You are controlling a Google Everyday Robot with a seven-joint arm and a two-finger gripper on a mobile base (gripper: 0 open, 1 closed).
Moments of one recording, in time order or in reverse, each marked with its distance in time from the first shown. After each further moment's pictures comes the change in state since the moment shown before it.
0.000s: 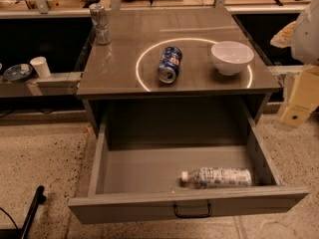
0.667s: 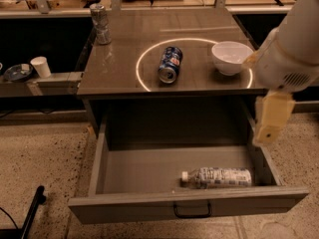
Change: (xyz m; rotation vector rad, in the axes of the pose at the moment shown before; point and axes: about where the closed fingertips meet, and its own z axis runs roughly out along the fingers) arm -0.011 0.009 0.057 -0.061 0.040 -0.118
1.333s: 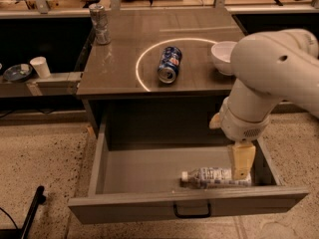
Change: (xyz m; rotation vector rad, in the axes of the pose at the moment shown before) arm -0.001 0.048 0.140 -0.210 0.042 -0.255
